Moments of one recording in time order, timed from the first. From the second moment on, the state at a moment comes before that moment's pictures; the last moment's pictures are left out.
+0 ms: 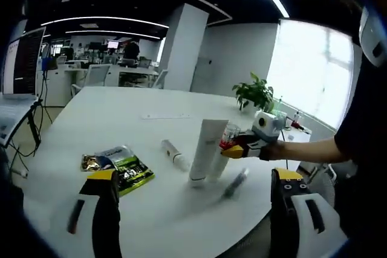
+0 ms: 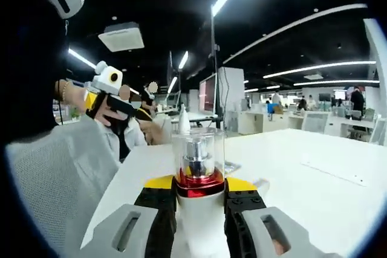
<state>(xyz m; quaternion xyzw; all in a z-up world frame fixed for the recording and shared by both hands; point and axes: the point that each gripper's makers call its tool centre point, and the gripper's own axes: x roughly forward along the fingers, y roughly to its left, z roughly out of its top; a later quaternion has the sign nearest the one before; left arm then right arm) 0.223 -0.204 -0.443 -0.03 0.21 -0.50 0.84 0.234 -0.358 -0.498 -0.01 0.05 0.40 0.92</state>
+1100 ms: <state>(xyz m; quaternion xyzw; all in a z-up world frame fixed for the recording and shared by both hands) 0.209 -0.197 -0.417 -0.05 0.20 -0.52 0.83 0.210 -0.369 -0.466 0.01 0.12 0.34 0.93</state>
